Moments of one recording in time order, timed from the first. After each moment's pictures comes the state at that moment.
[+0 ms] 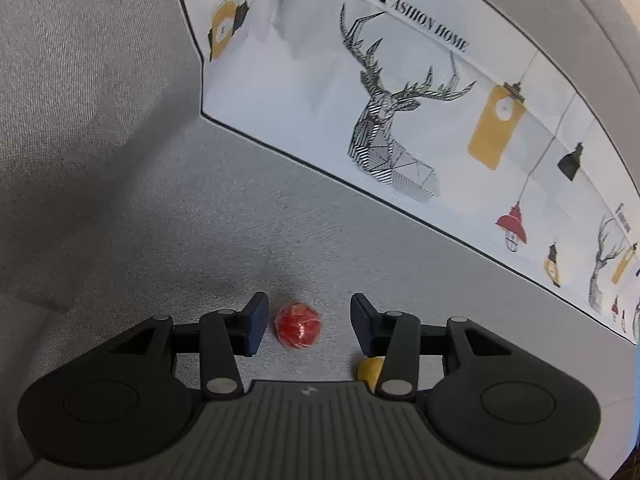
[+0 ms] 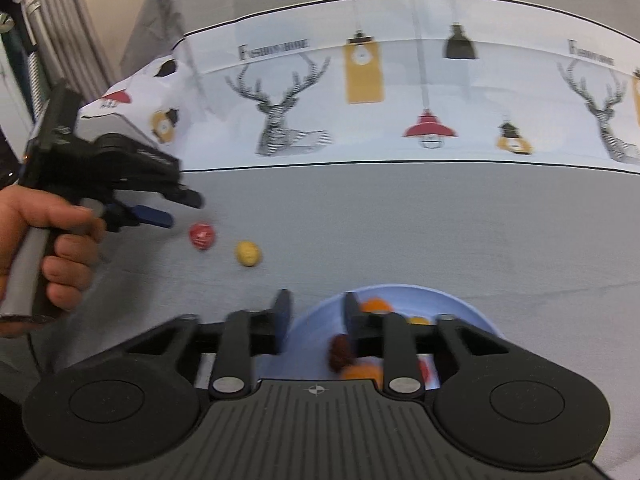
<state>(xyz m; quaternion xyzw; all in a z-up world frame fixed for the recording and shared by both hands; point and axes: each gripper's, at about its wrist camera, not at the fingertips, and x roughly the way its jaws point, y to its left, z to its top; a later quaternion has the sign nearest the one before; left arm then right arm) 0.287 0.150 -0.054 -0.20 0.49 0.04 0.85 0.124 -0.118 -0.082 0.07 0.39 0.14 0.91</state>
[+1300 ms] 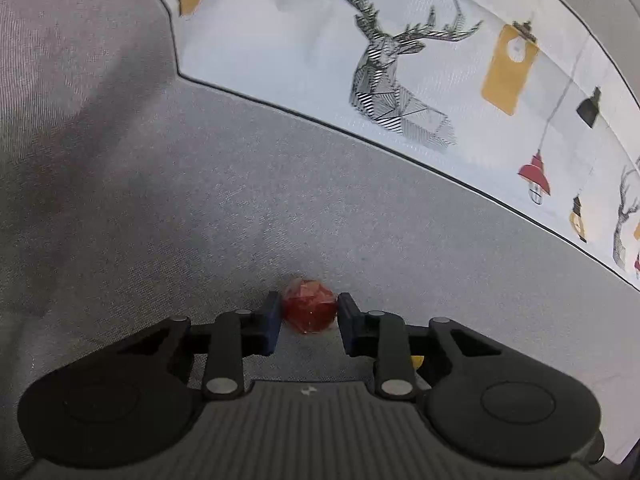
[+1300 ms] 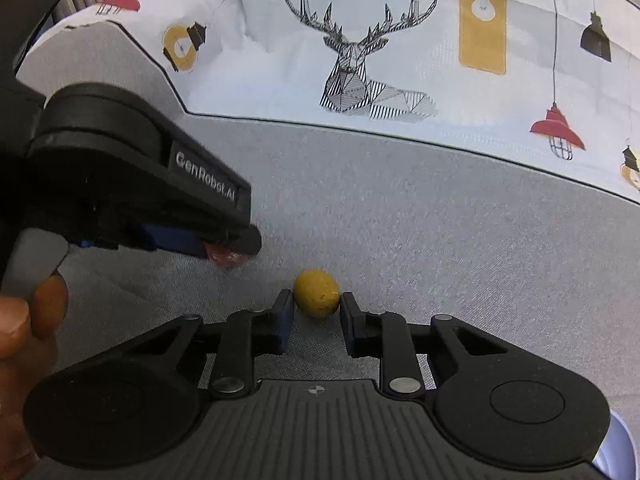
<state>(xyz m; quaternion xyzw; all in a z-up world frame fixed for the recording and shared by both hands) 0.303 0.138 -0.081 -0.14 0.53 0.02 0.83 0.236 0.000 -0.142 -0.01 0.44 0.16 0.88</state>
